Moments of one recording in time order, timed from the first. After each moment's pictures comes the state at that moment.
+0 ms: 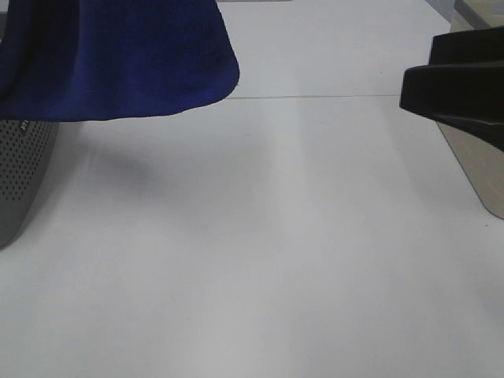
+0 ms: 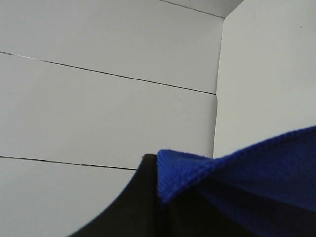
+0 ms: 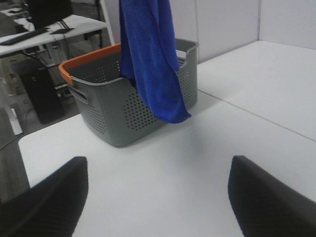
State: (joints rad) left arm -0.61 1.33 -1.60 0.24 0.47 1.11; right arm -0.09 0.93 -0.51 1.50 1.01 -1.71
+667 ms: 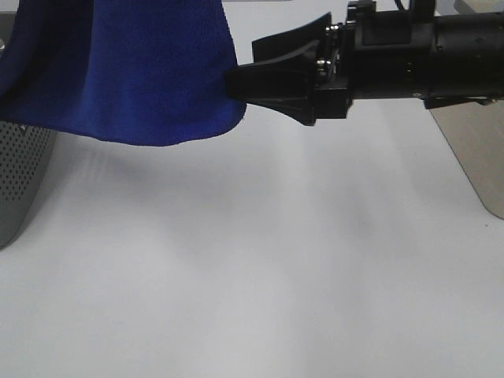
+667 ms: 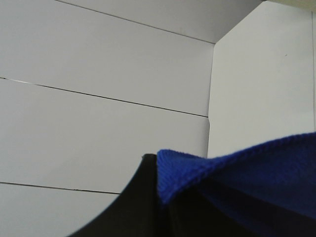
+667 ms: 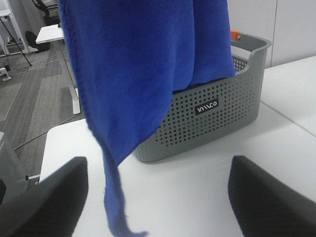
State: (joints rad) left arm -0.68 1.33 -1.60 0.21 0.47 1.11; right arm 0.33 1.58 -0.87 1.73 0.90 -2.06
